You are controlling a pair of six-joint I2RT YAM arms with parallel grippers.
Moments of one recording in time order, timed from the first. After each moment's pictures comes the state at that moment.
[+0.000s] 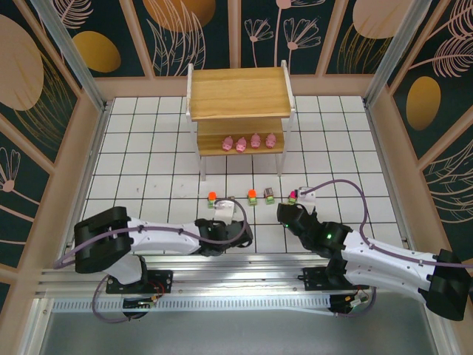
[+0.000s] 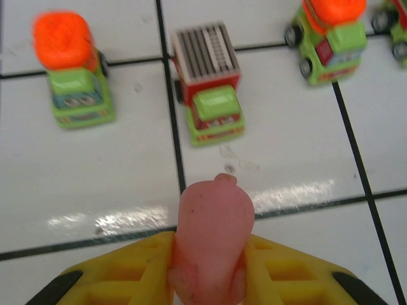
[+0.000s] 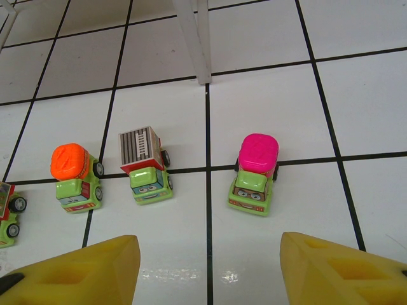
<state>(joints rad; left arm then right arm) -1.29 1.54 0.77 -0.40 -0.59 -1.06 1.04 0.81 0.38 -0.41 0.65 0.83</state>
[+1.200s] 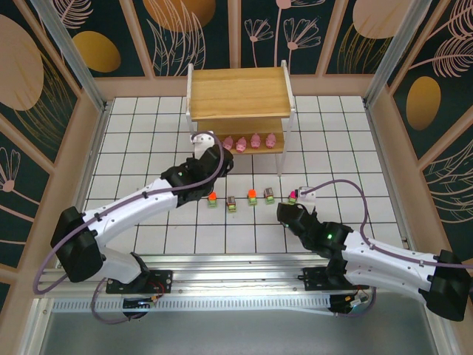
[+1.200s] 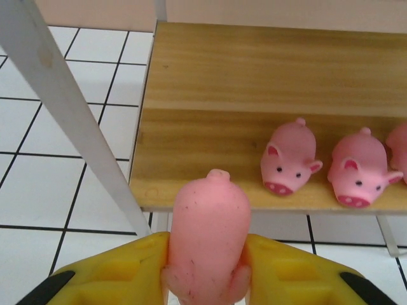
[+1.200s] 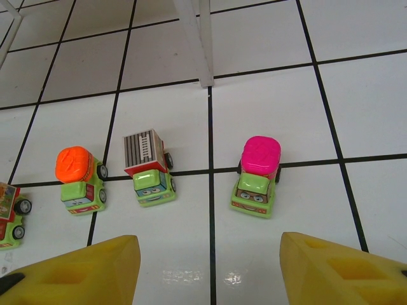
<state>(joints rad) -0.87 1.43 1.15 -0.47 -0.69 -0.66 1.04 0.80 0.38 -0.41 0.65 0.83</state>
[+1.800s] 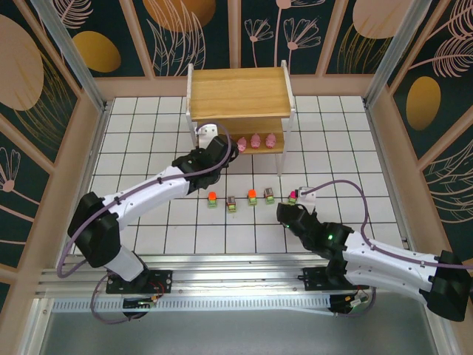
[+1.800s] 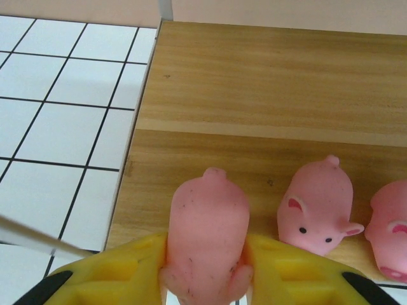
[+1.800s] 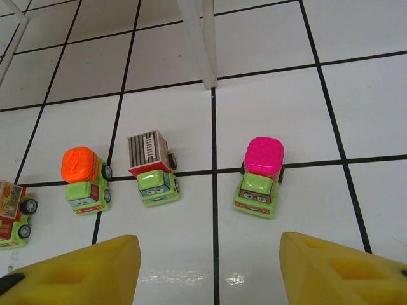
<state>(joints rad) -0.81 1.59 1.24 -0.43 -0.68 -0.66 1.04 0.79 0.38 -0.40 0.65 0.83</state>
